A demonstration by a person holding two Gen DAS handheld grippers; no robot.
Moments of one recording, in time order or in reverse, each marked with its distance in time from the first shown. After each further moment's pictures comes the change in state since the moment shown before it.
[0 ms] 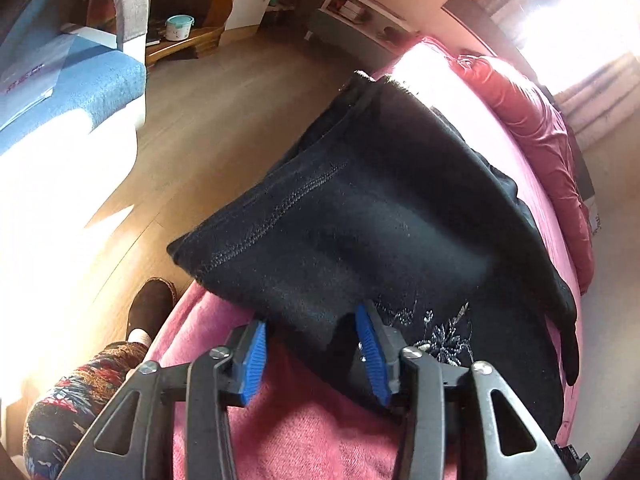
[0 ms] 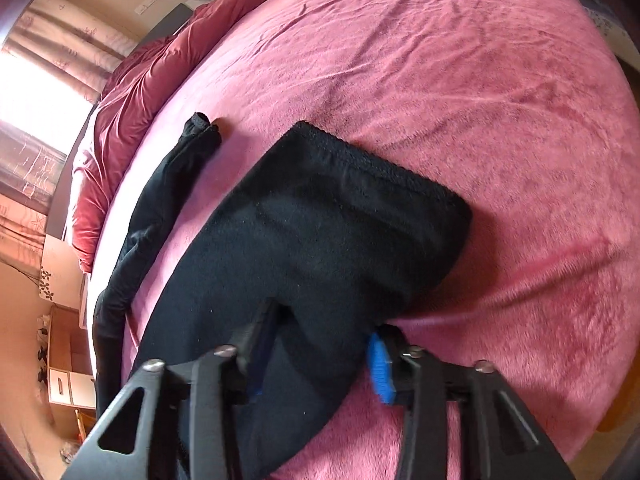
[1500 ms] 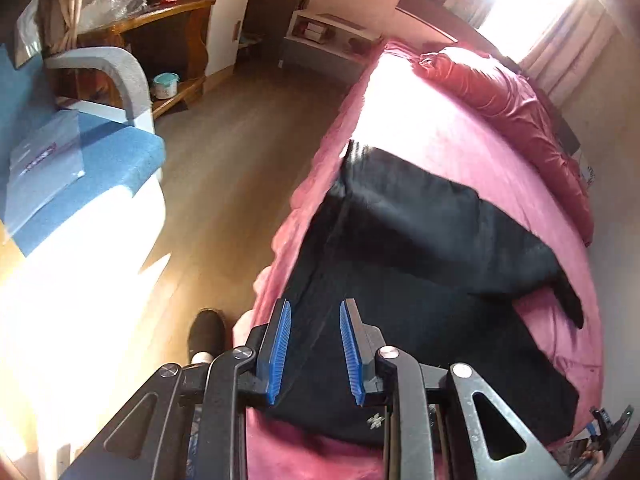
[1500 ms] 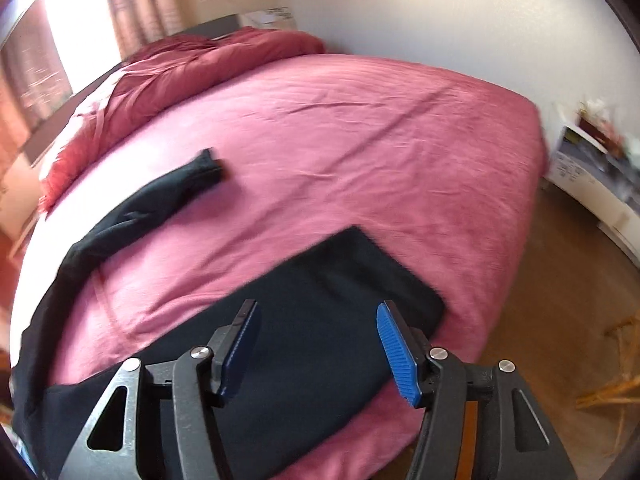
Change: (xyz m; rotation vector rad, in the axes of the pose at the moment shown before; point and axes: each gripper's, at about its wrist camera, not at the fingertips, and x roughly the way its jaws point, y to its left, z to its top) left arm -0.112 -0.003 0.016 0.182 -0.036 0.014; right arm -0.131 0.019 -0.026 -0.374 -0.217 -0.230
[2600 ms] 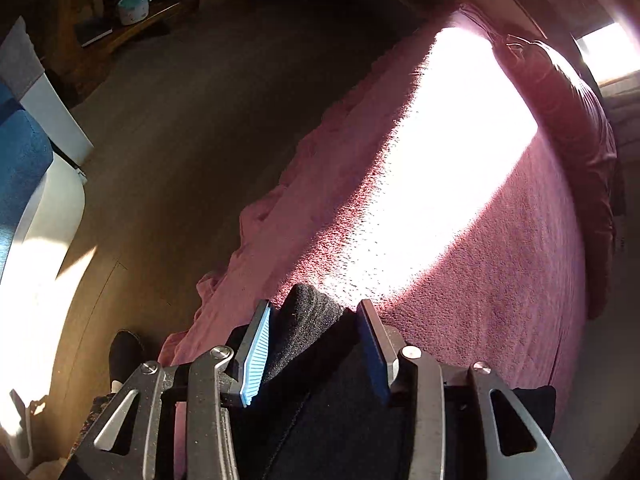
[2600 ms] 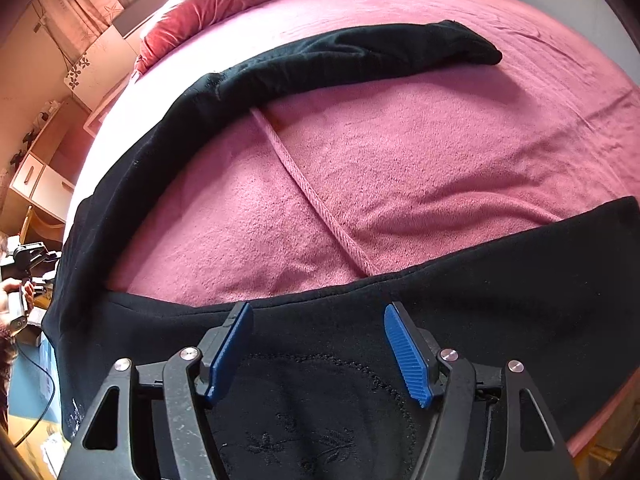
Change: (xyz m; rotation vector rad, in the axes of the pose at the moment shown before) left arm 0.255 -0.053 0.191 -0.224 0.250 0.052; right arm 0.070 0.189 -0.058 -0.272 0.352 0.267
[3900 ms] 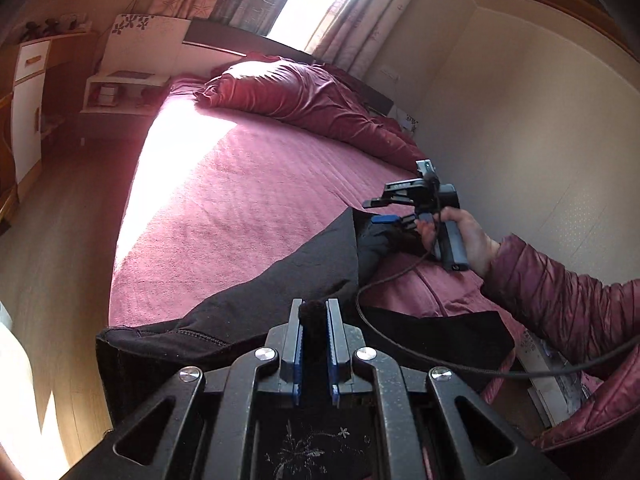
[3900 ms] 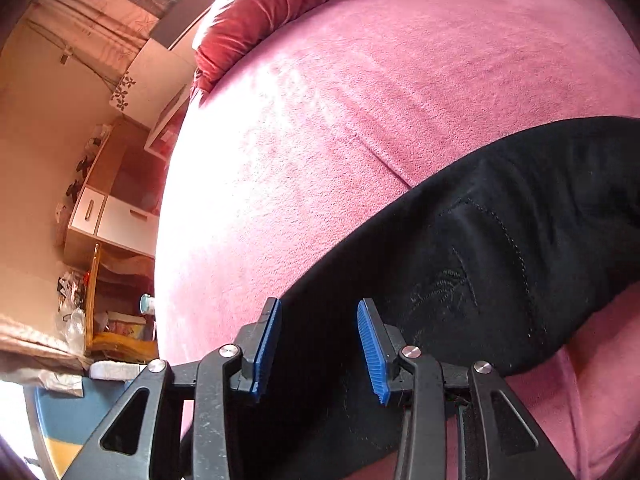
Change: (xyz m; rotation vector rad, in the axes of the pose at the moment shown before) left arm -0.196 0.013 -0.270 0.765 -0.293 -0.538; right arm 0.100 0.175 0.208 0.055 0.068 0.303
